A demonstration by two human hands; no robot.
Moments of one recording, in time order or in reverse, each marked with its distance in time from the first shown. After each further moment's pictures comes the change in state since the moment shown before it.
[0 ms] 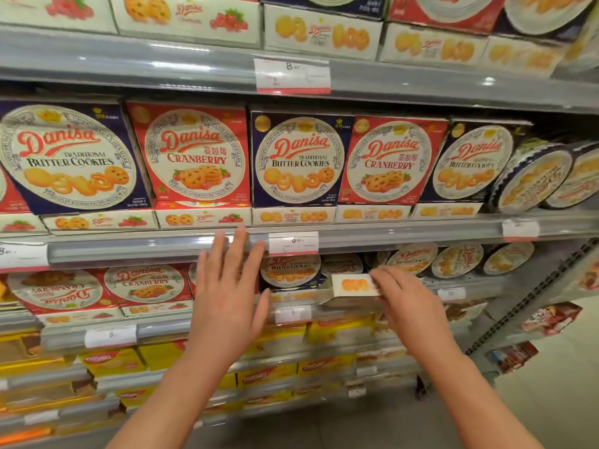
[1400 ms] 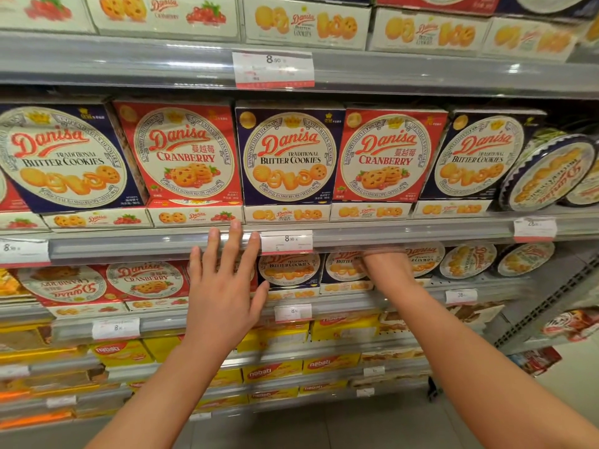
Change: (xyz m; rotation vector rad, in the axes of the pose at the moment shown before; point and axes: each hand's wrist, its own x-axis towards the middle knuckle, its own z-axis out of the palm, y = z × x) left_hand 0.012 -0.001 0.022 0.230 -0.052 -0.042; right_hand 0.103 0.025 0.058 0.029 -0.208 0.194
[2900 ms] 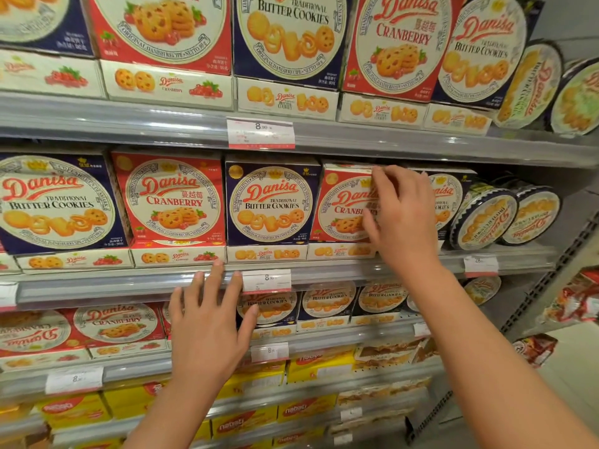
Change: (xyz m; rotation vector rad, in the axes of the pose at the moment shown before) left_hand 0.007 0.014 -0.014 -0.070 0.054 -0.117; right_hand -0.009 -0.012 -0.181 -0.112 0.752 -0.170
